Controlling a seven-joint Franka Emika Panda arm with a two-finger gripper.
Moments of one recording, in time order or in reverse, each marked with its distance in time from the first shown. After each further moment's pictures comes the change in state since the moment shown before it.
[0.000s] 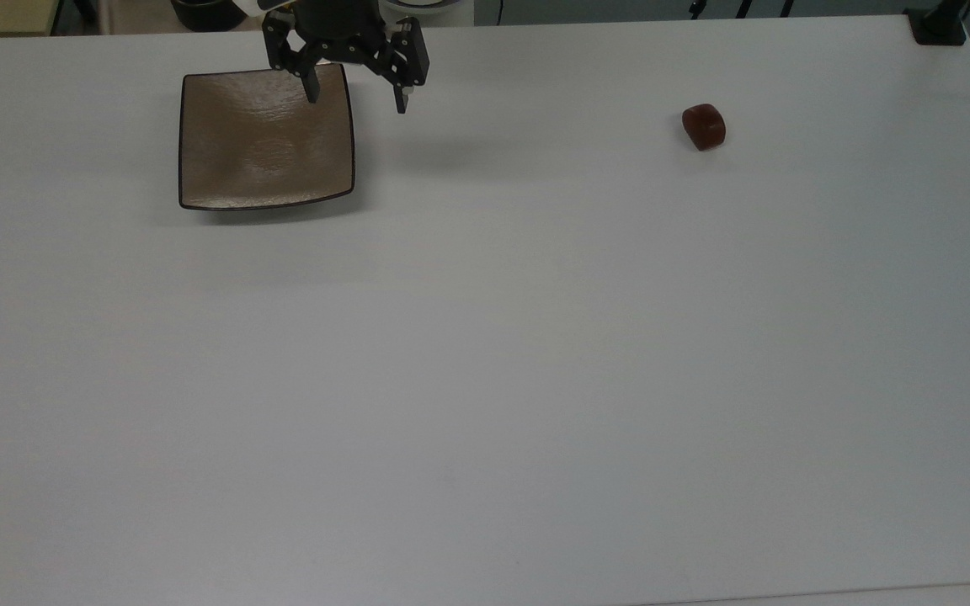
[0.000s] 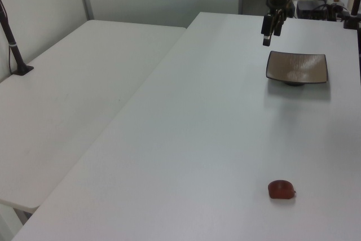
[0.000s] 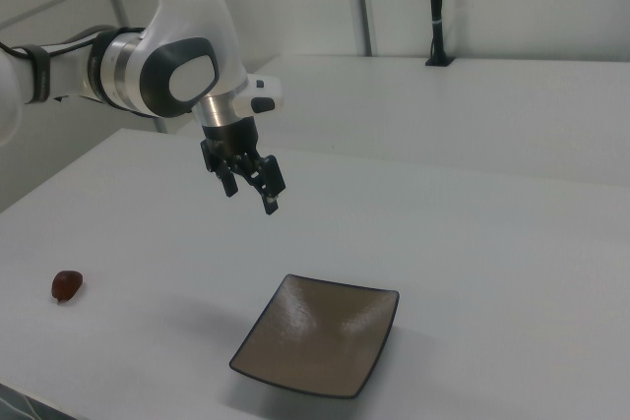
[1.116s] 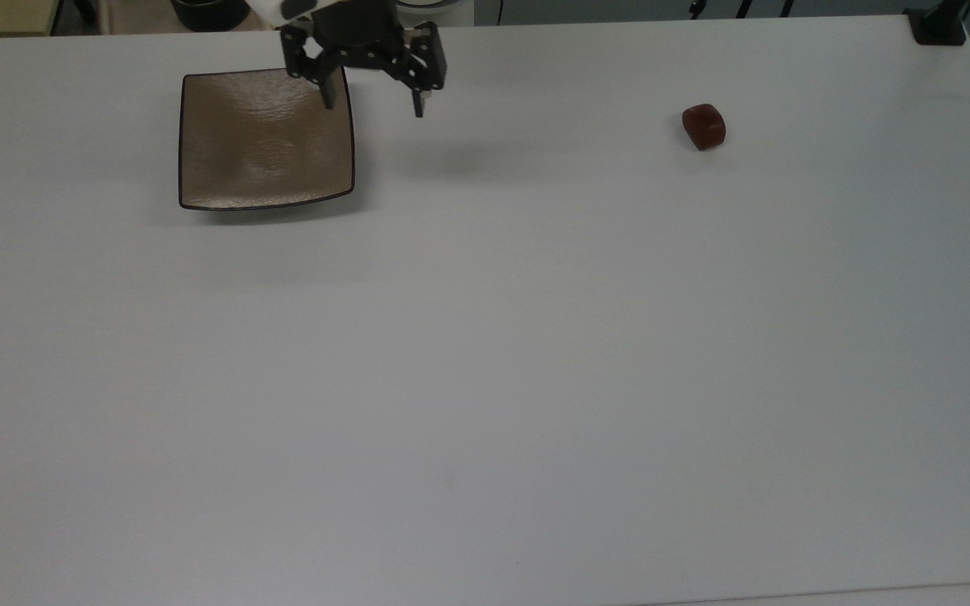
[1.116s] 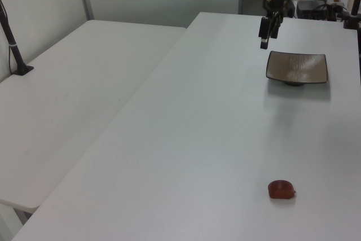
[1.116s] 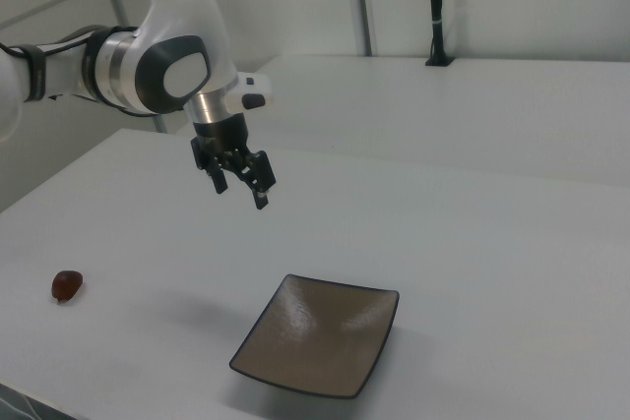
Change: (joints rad) arm -0.007 0.022 0.048 0.022 0.001 -0.006 -0.003
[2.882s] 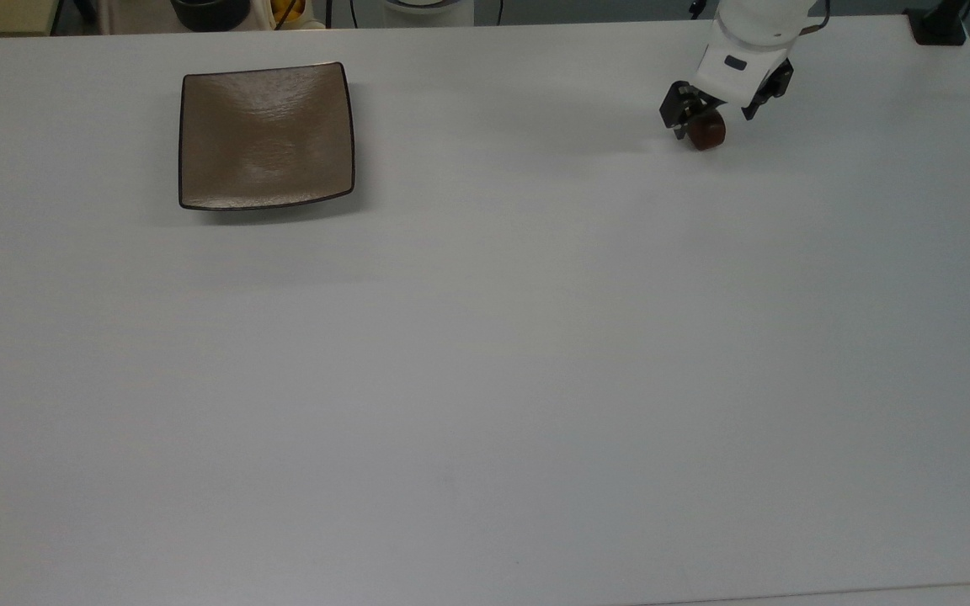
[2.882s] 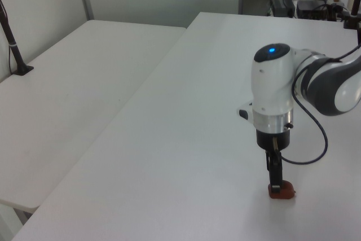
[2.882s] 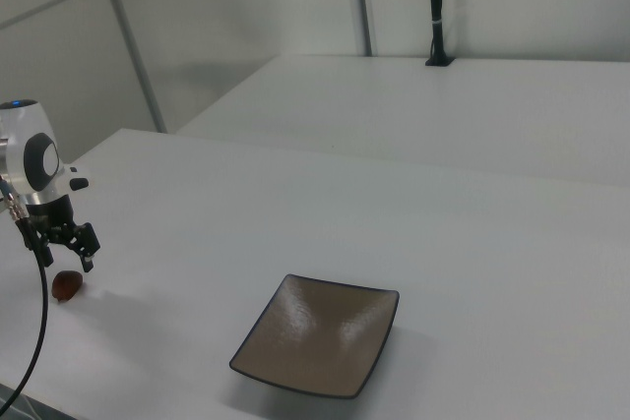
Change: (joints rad) arm 0.304 0.353 0.441 -0.006 -0.076 0.230 0.363
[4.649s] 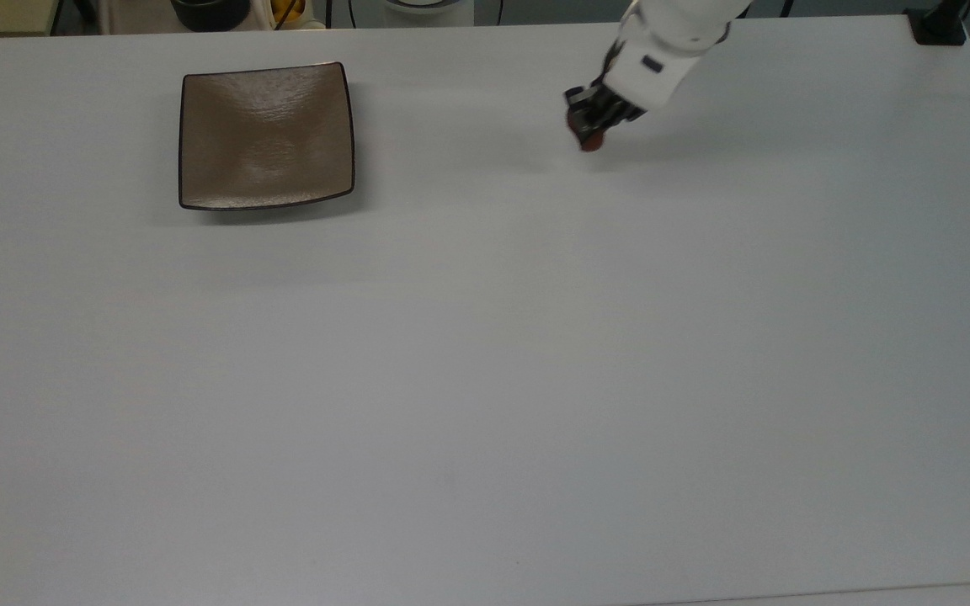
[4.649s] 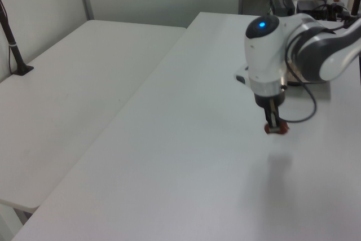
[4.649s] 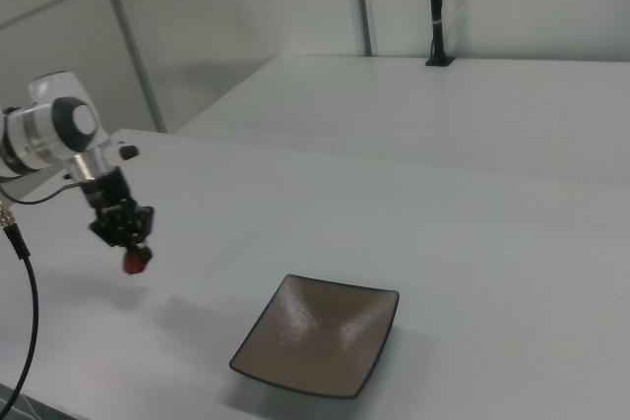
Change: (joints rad) arm -0.127 -0.108 -0.062 0.012 -0.230 -0.288 -0.131
